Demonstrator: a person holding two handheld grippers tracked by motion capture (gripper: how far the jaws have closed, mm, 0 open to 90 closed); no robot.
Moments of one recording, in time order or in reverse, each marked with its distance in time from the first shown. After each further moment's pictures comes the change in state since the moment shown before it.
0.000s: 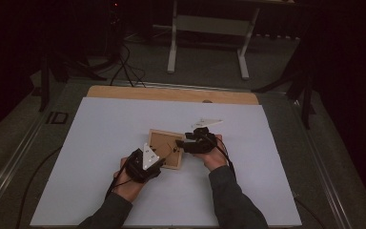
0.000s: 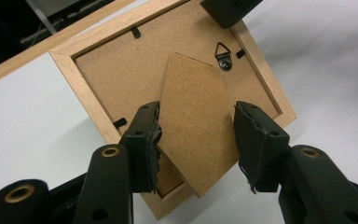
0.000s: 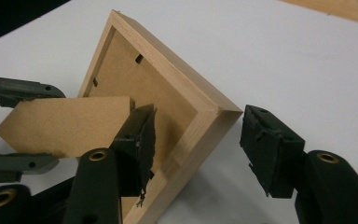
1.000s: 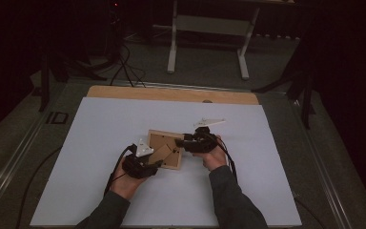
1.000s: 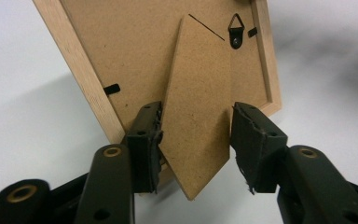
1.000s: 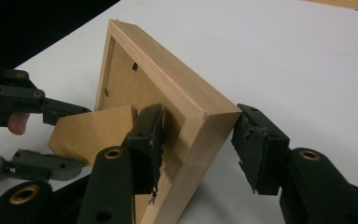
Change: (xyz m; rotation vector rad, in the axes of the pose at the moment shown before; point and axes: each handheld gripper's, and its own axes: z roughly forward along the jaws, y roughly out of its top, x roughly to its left) left arm 0.024 -0.001 0.005 0.127 -0.180 -0.239; right arm -0.005 -0.002 0.000 -0.036 0.090 0.045
